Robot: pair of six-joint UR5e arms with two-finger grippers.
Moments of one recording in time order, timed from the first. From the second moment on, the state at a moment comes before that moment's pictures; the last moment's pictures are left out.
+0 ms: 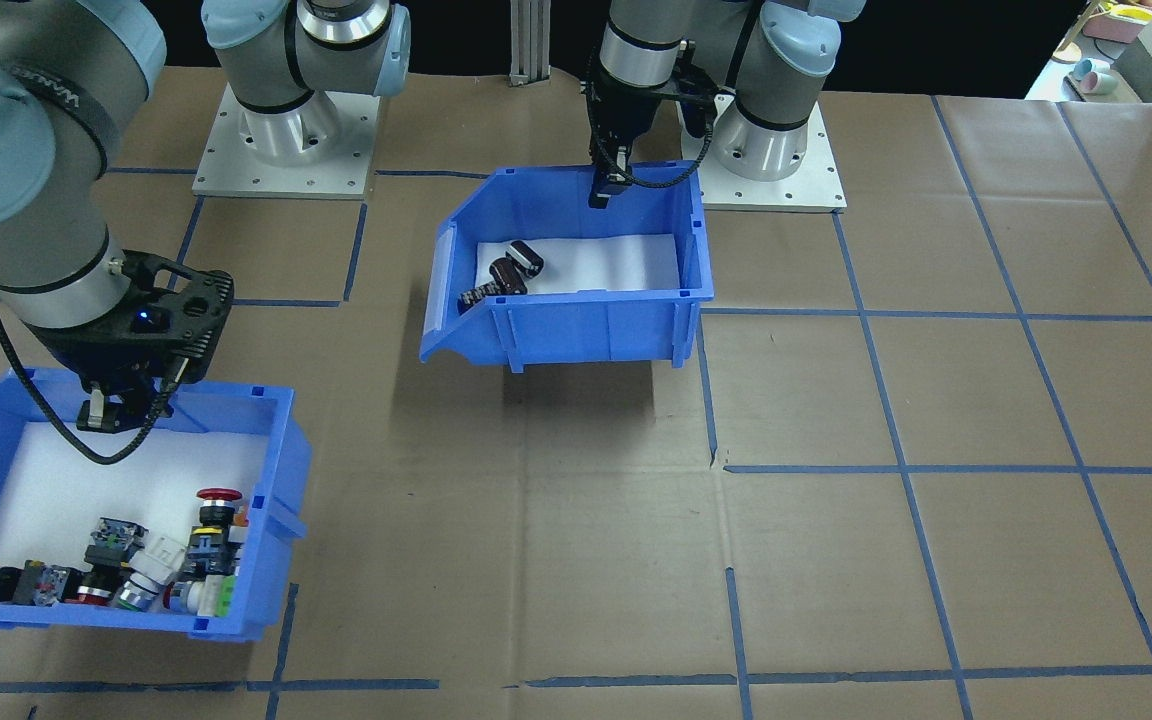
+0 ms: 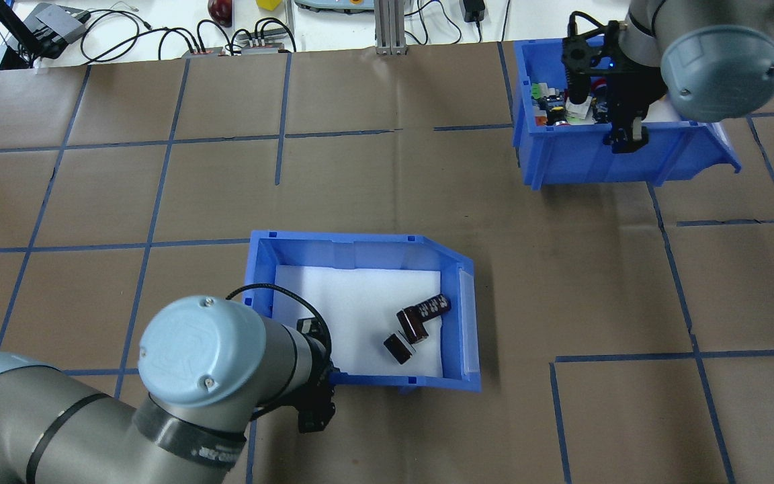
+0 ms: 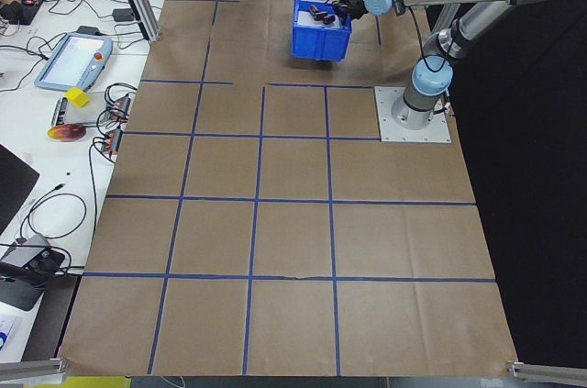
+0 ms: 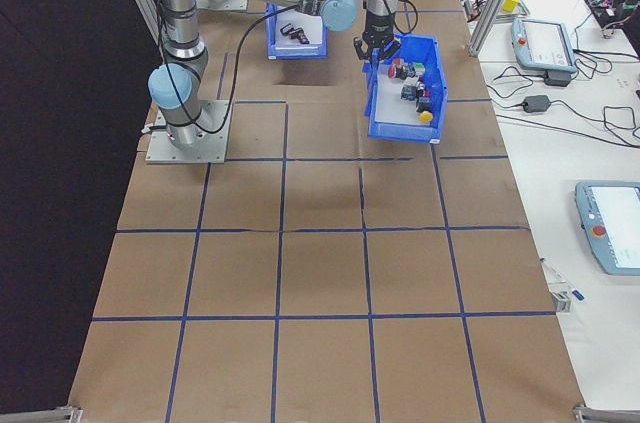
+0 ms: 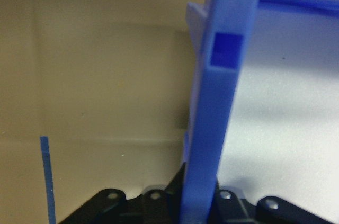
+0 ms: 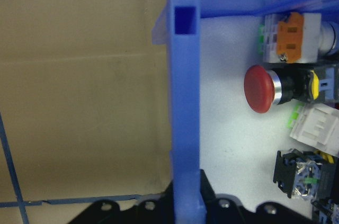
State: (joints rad) left arm -1.91 -1.25 -2.28 -1.06 1.48 -1.99; right arm 1.46 -1.40 1.63 -1.84 -1.67 -1.63
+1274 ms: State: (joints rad) left arm -1.73 -1.86 -1.69 -1.05 1.30 -1.79; right arm 1.31 -1.59 1.92 -1.91 -1.61 -1.84
